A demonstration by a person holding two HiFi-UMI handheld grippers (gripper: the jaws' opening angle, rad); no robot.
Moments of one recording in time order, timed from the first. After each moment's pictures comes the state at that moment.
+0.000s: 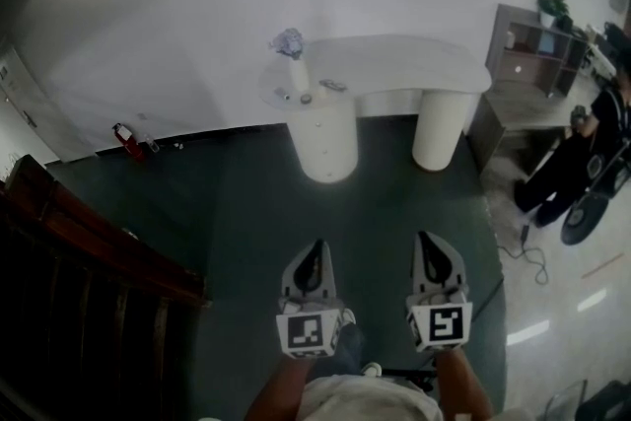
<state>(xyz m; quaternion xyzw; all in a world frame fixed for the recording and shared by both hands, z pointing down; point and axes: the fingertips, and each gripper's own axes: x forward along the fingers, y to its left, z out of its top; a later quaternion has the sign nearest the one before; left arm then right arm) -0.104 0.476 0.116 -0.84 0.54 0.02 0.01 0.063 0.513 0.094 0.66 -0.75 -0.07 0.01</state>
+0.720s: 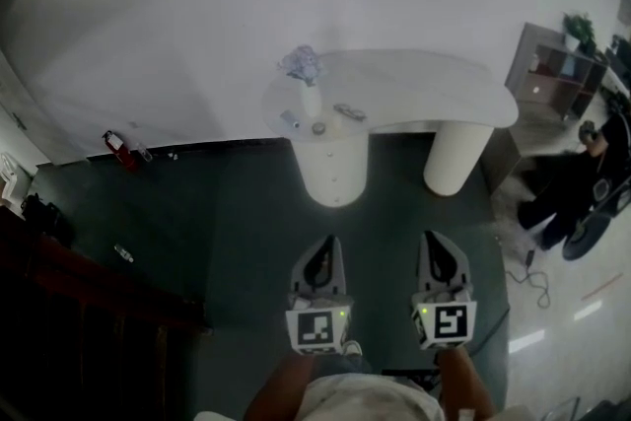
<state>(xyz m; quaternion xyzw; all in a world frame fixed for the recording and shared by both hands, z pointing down) -0.110 0.268 0.111 -0.85 0.52 0.02 0.01 0.048 0.306 0.095 0.66 -0.75 -0.06 0.03</state>
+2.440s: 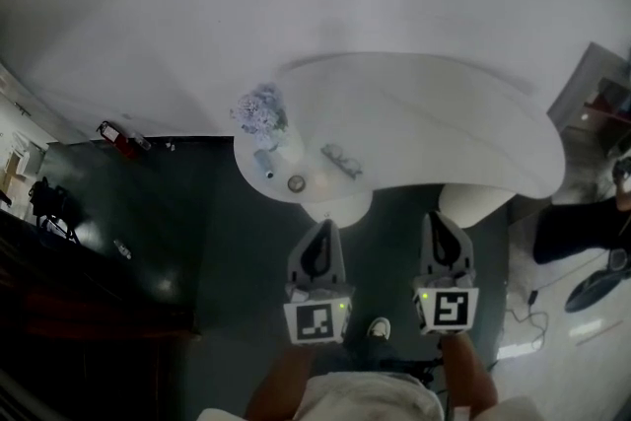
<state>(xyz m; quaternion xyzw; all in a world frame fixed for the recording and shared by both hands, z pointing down) 0.030 -0.066 0.125 -0.81 0.59 0.01 0.00 0.198 -0.058 0.125 0.63 -0.78 -0.04 0.04</state>
